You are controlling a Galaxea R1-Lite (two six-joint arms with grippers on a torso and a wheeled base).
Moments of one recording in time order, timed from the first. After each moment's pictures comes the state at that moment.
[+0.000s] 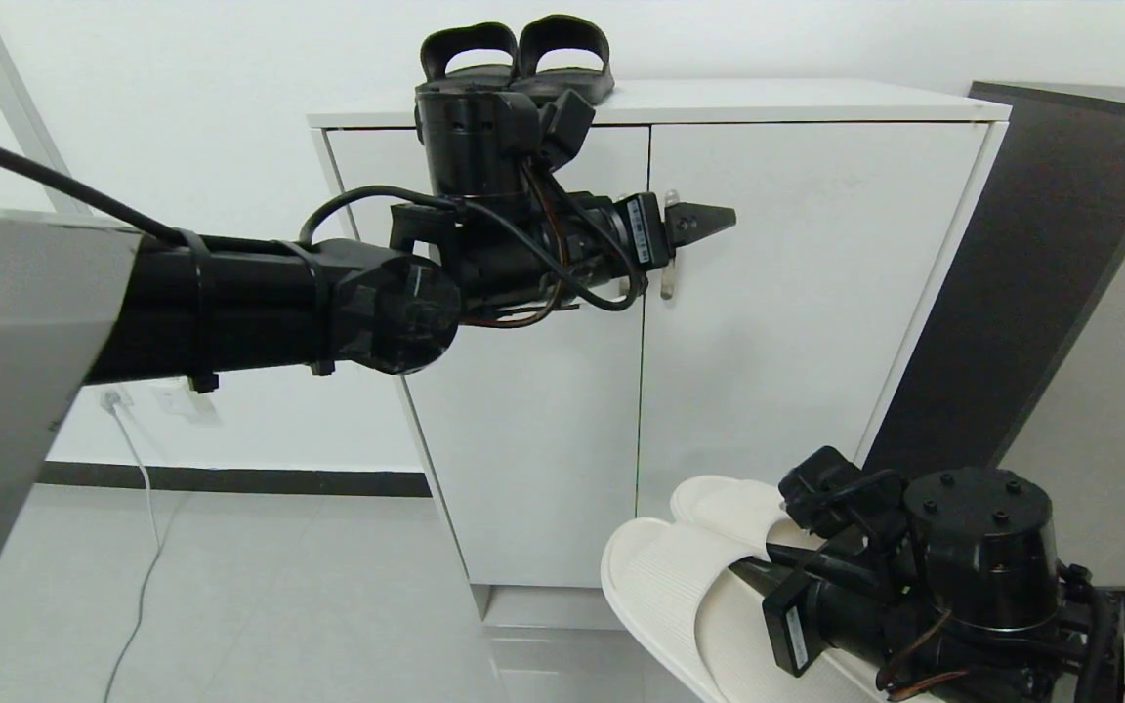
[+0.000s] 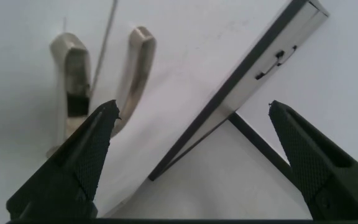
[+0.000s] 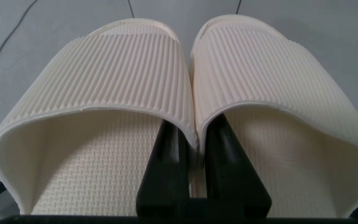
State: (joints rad) left arm -0.59 2.03 -1.71 -0.35 -0.33 -0.36; right arm 0.79 1.70 -0.47 -0.85 -0.12 0.03
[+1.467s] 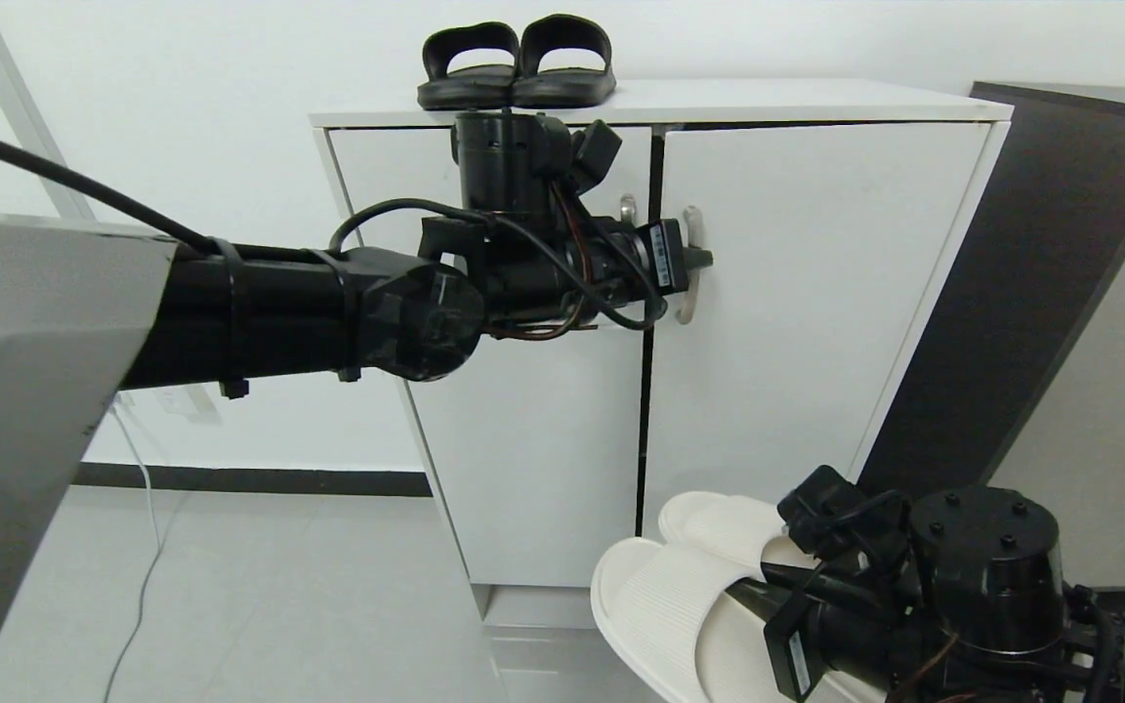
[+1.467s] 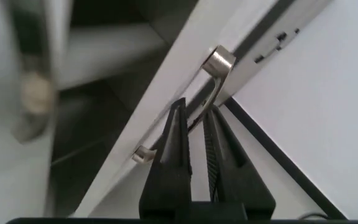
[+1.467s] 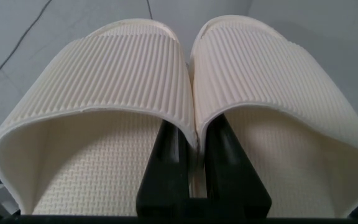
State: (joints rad) left arm -0.64 2.05 -1.72 -0.28 -0.33 -0.36; right arm 0.80 1.71 -0.42 -0.92 -0.07 0.03
